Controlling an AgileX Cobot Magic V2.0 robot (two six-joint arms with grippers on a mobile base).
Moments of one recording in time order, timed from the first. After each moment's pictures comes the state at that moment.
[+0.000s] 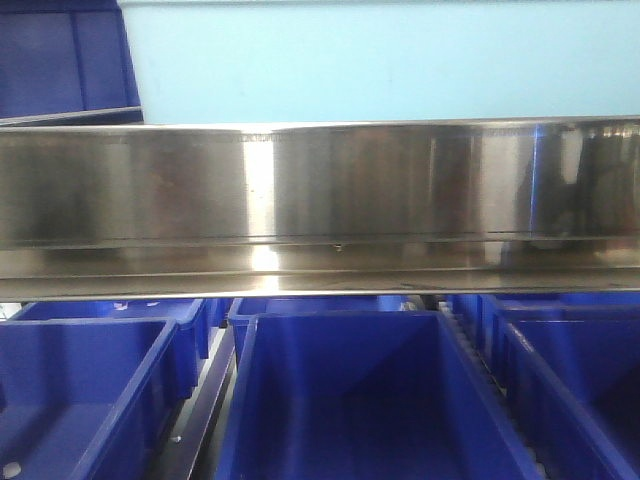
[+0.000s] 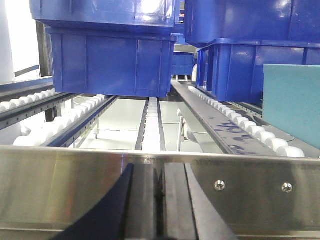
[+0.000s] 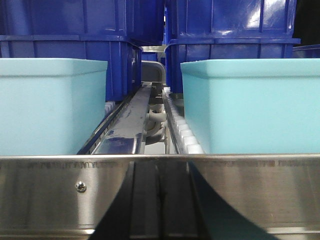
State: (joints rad) left arm -0.13 0.01 0.00 0.03 0.03 -0.05; right arm 0.02 0.00 0.00 0.13 0.04 -0.09
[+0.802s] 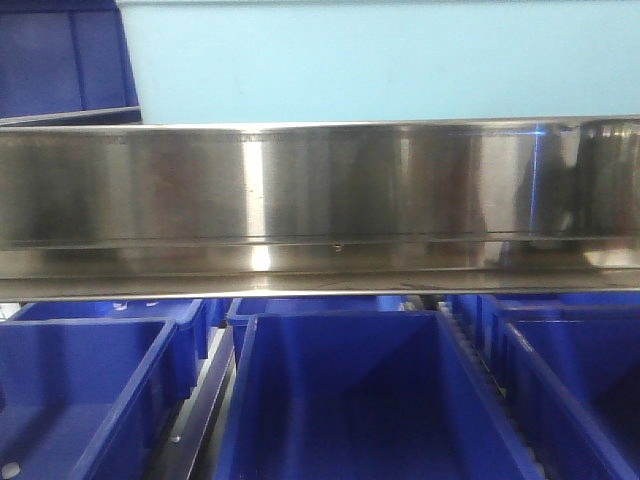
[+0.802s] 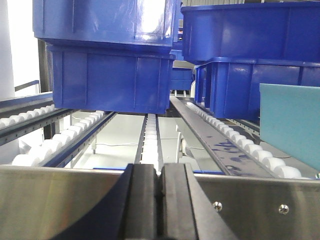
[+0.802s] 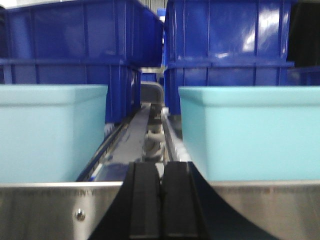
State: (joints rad) left arm -0.13 0.01 0.00 0.02 -0.03 -0.05; right arm 0.02 0.00 0.00 0.13 -0.05 -0.09
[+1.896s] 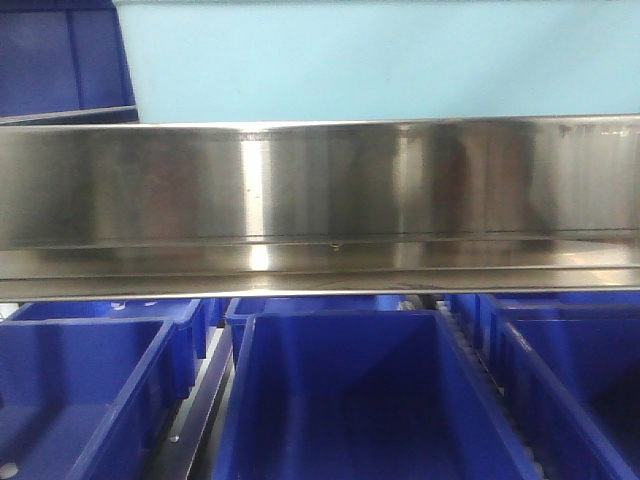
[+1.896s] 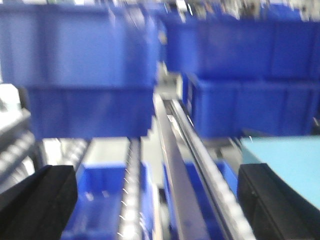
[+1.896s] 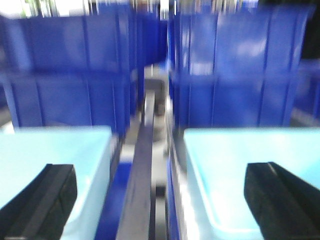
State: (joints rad) left arm -0.22 0.65 -0.76 0.06 0.28 -0.05; right arm 0.02 0.56 -0.68 0.13 0.29 -0.09
